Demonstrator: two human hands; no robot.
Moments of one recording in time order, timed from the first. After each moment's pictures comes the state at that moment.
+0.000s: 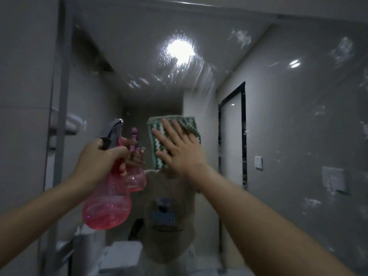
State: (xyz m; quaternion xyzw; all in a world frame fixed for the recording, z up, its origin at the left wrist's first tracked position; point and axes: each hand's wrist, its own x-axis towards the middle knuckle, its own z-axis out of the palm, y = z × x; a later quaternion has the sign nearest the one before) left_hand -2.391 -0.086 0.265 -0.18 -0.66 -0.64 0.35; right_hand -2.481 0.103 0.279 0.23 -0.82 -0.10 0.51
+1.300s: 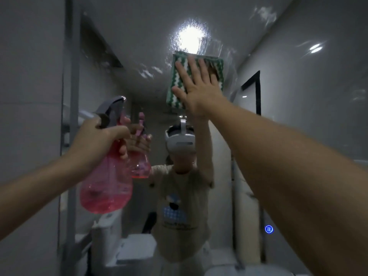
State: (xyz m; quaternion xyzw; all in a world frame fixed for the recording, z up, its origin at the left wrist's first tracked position) left_hand -2.386 -0.110 0.291 -0.20 -0.68 -0.60 0.37; right_hand -2.476 0.092 0.396 0.14 -0.85 -0.03 0.50
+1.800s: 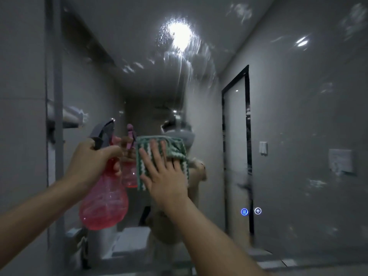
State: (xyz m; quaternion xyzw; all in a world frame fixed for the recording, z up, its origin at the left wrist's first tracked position) left_hand -2.384 -0.089 0.245 -0.16 -0.69 -0.62 0.34; right_hand -2.465 0.054 0.187 0.21 -0.84 0.05 0.49
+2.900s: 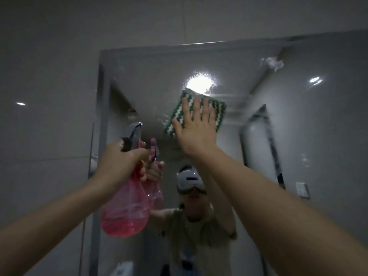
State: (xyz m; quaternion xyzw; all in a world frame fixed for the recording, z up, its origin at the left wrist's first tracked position) left_hand -2.402 -0.131 0.345 -0.23 -0.65 -0.60 0.39; right_hand -2.484 0.019 0.406 0.11 -0.78 0.09 0.61
